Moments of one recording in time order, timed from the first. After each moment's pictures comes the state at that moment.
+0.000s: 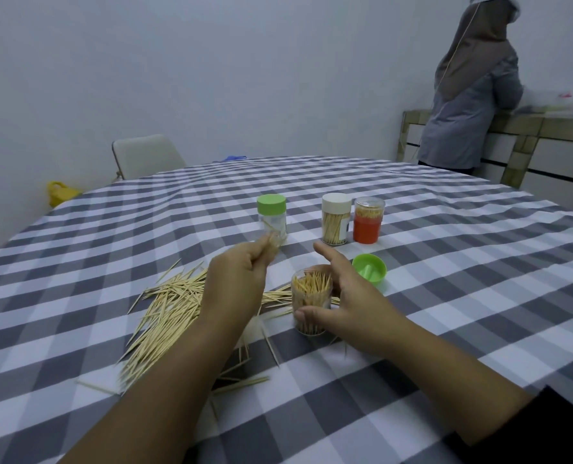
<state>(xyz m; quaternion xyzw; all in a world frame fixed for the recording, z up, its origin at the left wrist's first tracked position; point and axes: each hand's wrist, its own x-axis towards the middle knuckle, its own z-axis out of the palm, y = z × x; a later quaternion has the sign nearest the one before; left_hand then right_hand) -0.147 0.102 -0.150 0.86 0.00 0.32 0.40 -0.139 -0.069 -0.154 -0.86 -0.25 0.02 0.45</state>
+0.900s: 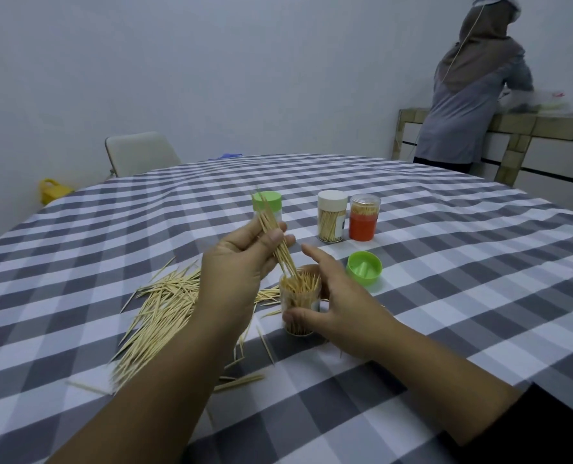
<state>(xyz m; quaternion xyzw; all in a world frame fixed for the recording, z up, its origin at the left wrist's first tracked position) -0.161 0.084 -0.130 0.57 -0.05 0.18 0.80 -0.145 -0.063 -0.154 -0.85 -0.26 0.03 0.45</state>
